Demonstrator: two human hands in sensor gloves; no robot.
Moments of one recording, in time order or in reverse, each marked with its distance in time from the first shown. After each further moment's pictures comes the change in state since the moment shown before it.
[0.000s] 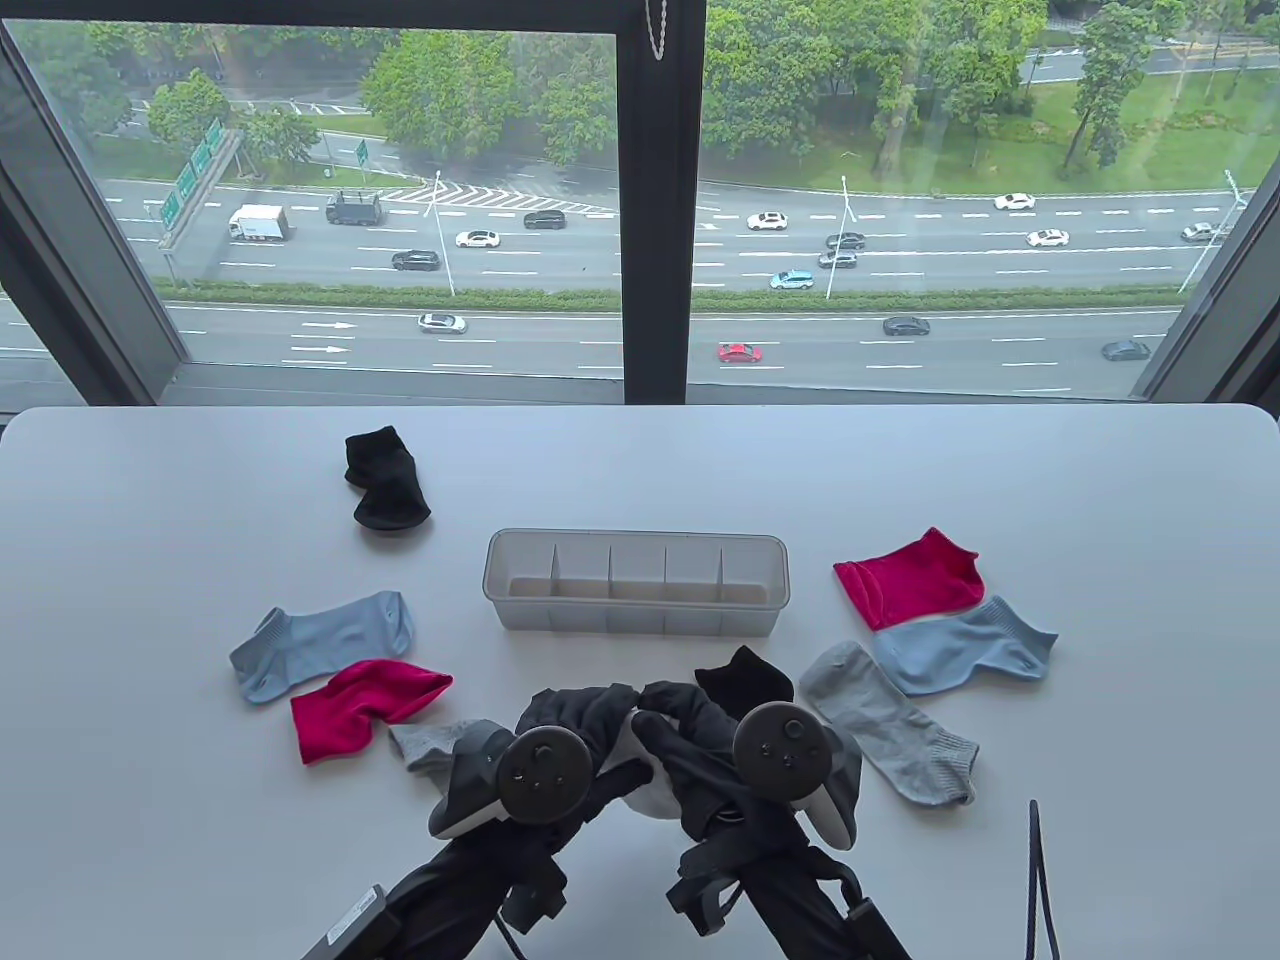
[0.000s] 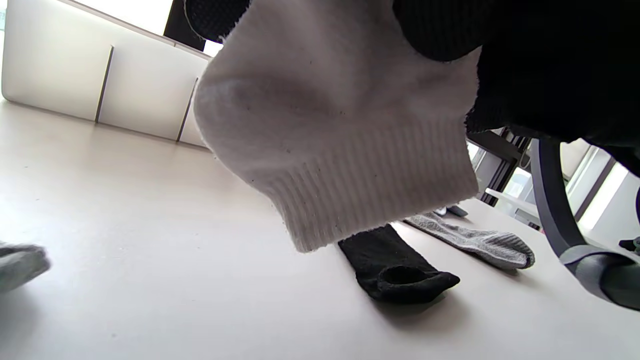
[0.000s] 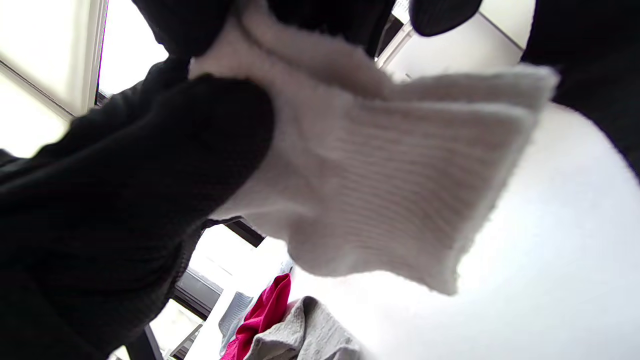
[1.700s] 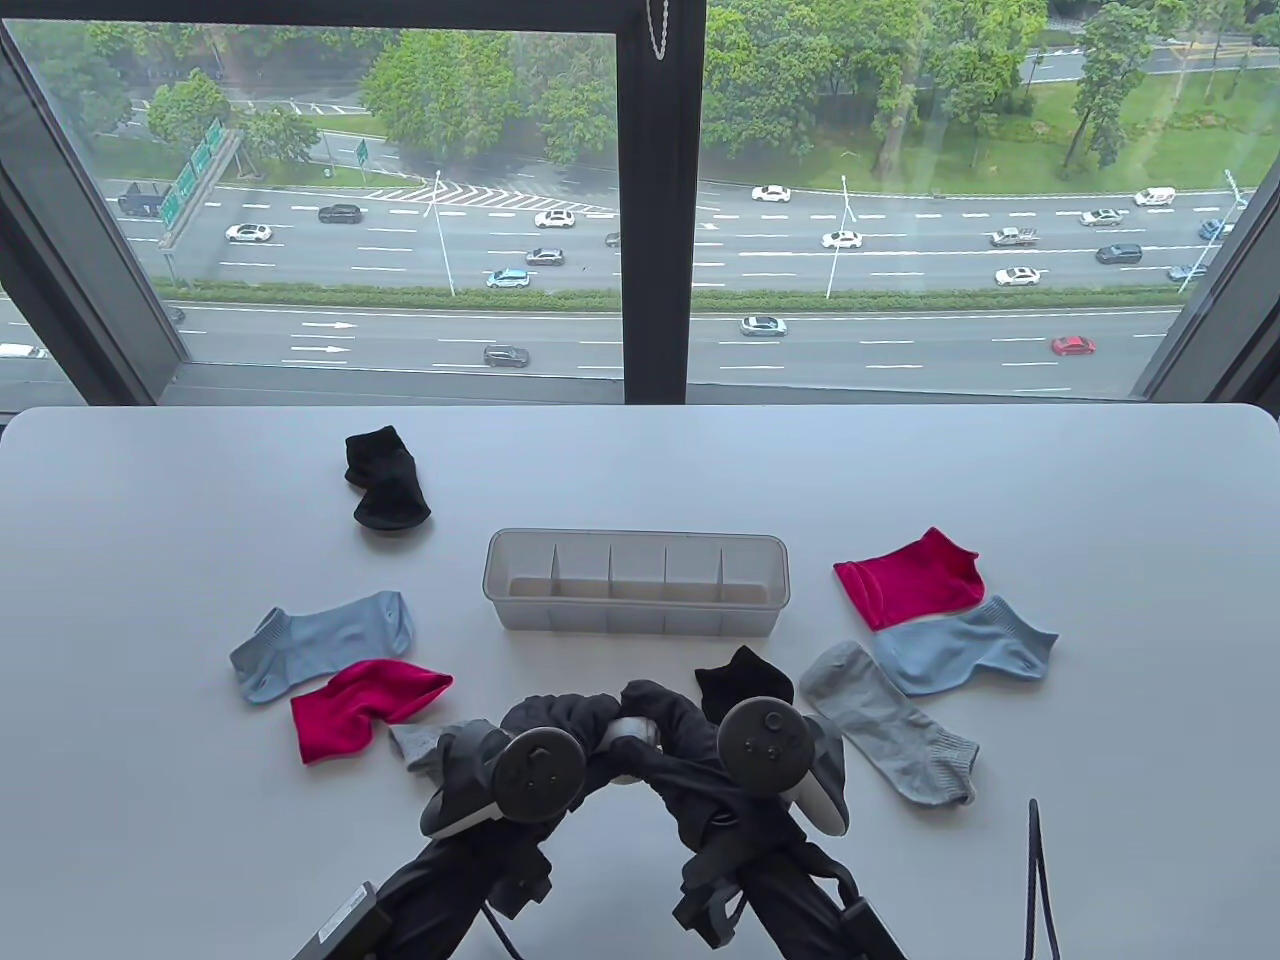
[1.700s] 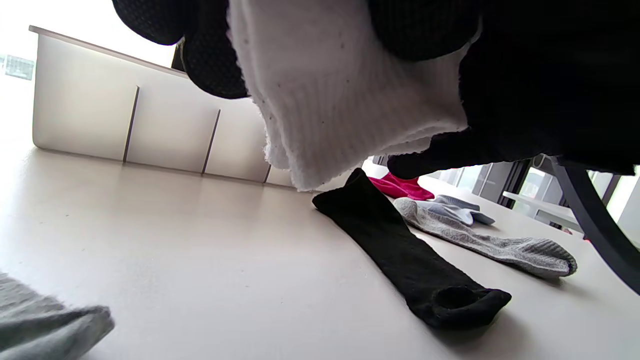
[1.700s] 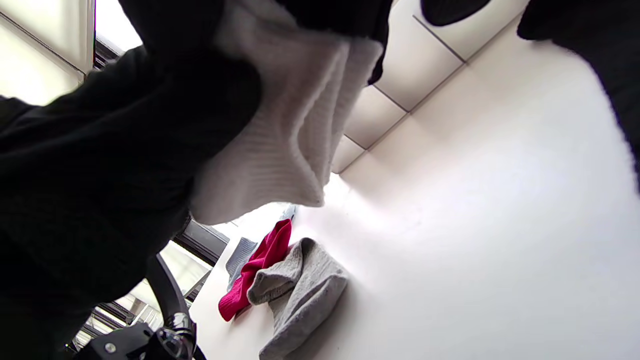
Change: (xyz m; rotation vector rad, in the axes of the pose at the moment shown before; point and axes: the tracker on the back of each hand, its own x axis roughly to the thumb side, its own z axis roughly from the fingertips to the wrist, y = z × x) left_hand -0.008 0.009 0.002 0.046 -0.046 -0.030; right_hand -0.004 0.010 -0.003 0.132 -0.011 0.040
